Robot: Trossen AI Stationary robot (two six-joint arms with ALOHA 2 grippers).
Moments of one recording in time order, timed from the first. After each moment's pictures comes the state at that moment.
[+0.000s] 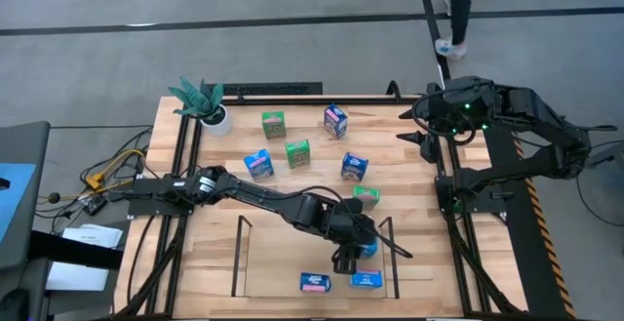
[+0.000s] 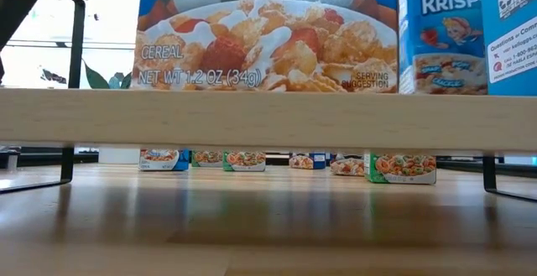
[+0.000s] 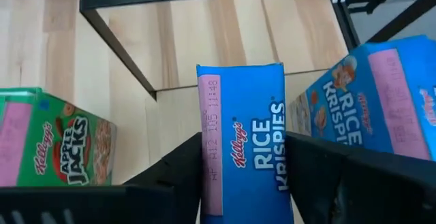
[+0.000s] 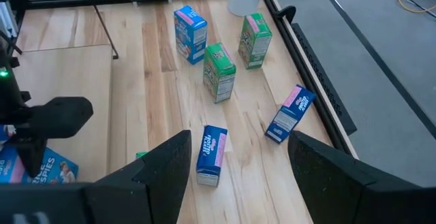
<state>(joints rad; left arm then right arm) -0.31 2.31 2.29 -0.77 -0.11 -0.13 -0.19 1.02 1.51 -1.12 0.07 -0.03</state>
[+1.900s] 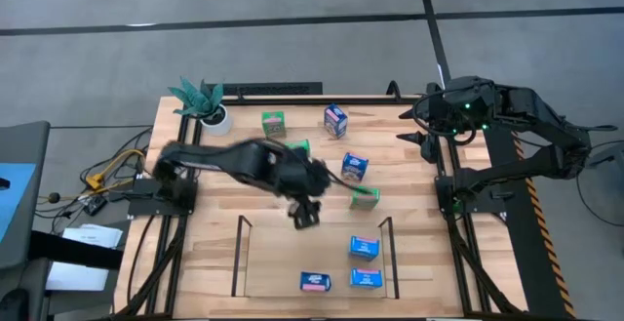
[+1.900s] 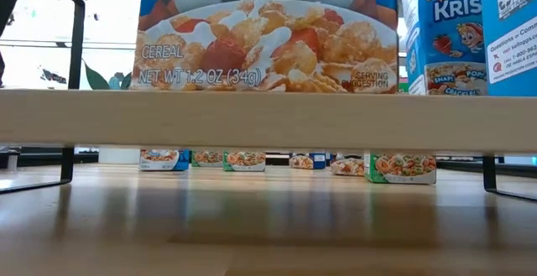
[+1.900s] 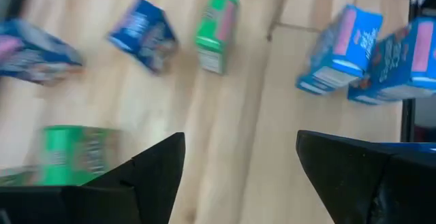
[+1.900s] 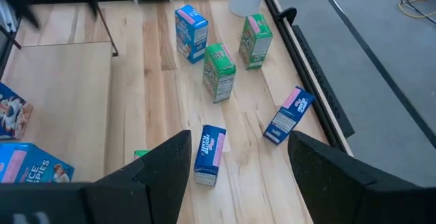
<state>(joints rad) -0.22 1.95 2.30 -1.30 -0.26 -0.34 -0.19 1.02 1.51 -1.12 0.07 -0.06</state>
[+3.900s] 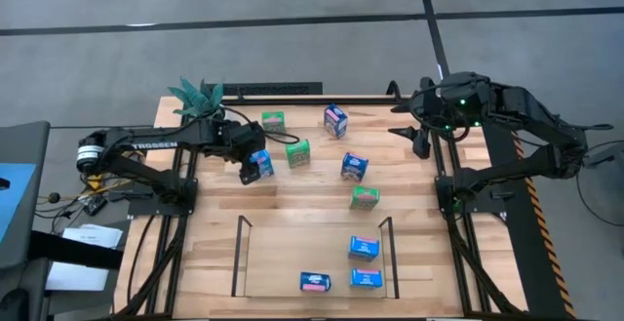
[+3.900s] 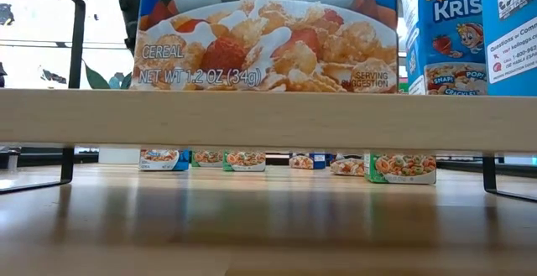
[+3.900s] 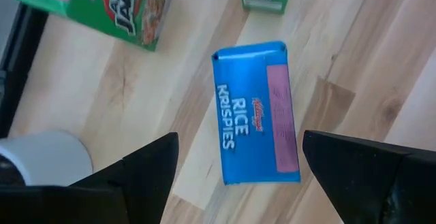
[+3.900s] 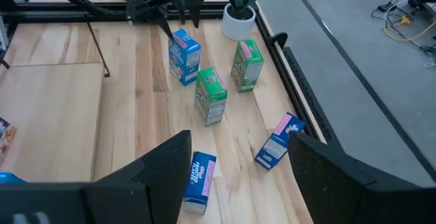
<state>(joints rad) 0.22 1.28 1.02 -0.89 -0.25 -0.14 -0.21 1.05 1.51 -1.02 0.08 -0.10</state>
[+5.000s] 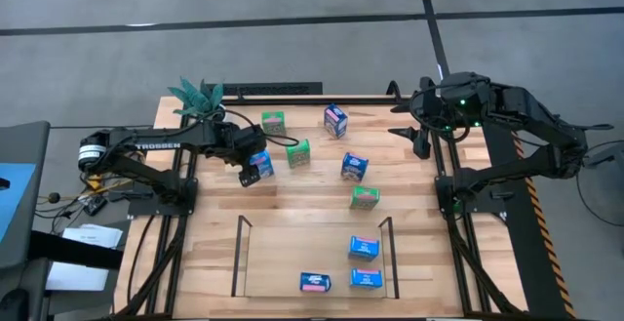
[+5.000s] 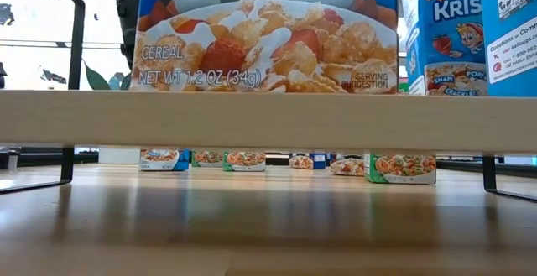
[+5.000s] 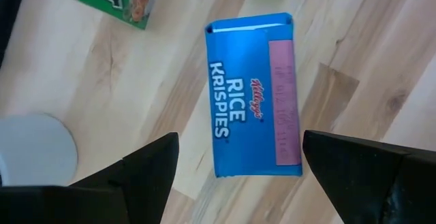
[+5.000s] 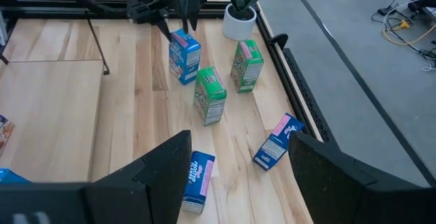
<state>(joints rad) 0.22 1.30 0.99 -0.91 -0.23 -0.18 -0.21 1.05 1.51 -1.02 0.08 -0.12</state>
